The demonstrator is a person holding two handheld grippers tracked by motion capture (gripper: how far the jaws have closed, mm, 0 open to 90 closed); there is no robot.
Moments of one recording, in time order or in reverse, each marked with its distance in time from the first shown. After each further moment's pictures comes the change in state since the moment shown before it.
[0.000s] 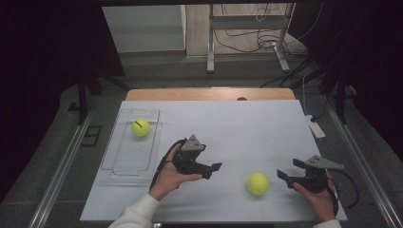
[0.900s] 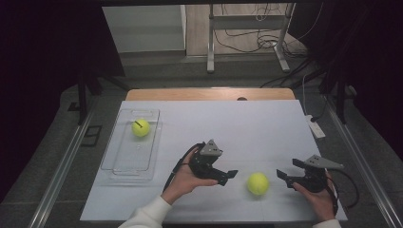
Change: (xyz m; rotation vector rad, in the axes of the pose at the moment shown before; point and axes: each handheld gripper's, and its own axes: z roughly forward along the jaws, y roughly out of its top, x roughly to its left) left arm -0.028 0.014 0.031 0.033 -0.084 0.056; right arm 0.000 0.000 0.002 0.002 0.001 -0.005
